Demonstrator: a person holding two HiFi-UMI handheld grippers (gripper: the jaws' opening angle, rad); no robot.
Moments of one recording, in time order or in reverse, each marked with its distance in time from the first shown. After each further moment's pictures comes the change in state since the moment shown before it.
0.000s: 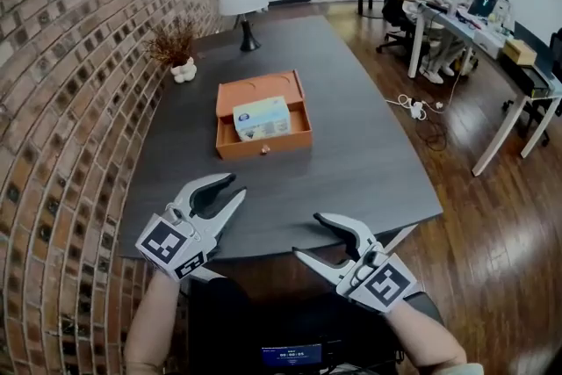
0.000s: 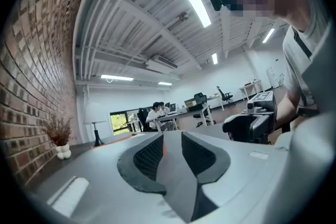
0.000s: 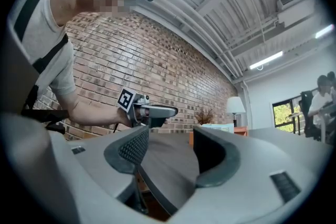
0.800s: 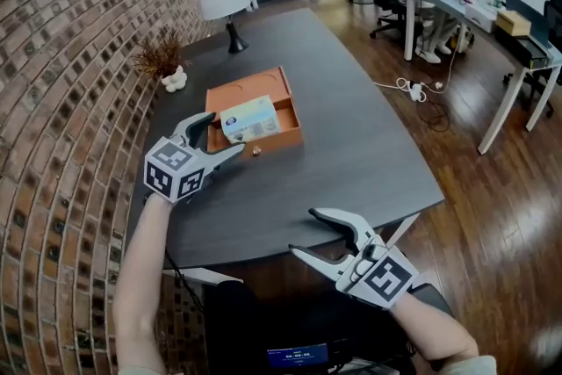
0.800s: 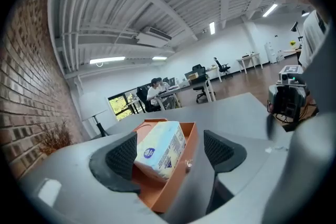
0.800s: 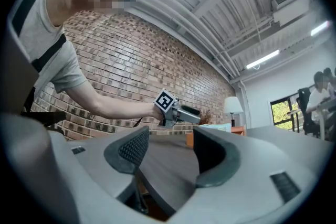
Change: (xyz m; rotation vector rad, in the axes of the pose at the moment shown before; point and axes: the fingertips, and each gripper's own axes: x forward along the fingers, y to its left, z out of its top) left arm 0.097 0.106 -0.028 0.125 0.321 -0.022; right arm -0.005 -0.011 0.004 0.031 -0.028 -0.019
